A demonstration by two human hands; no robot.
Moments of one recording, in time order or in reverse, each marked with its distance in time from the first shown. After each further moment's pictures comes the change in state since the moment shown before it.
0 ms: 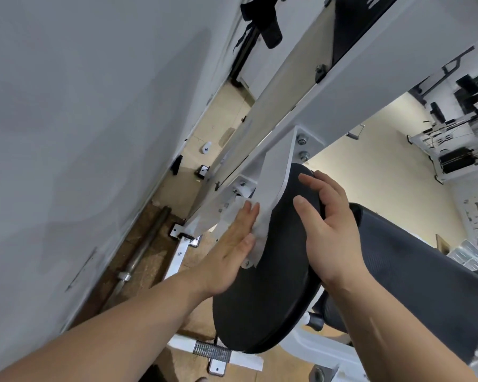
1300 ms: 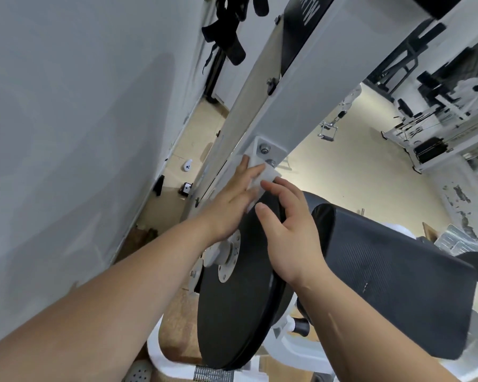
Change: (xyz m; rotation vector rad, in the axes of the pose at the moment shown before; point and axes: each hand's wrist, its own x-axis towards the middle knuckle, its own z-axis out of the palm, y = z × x) left_hand 0.099 0.065 -0.020 0.014 -0.013 0.085; right_hand 0.001 0.000 -0.001 0.066 0.007 0.006
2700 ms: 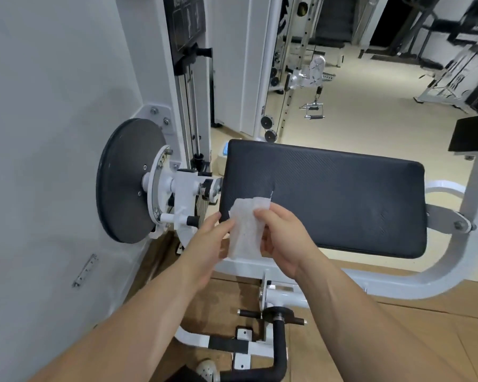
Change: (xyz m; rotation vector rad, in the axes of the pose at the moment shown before) left_hand -0.172 0.036 0.396 -0.233 0.345 -0.477; right_hand -0.223 0.257 -0.244 0.849 -0.283 0.281
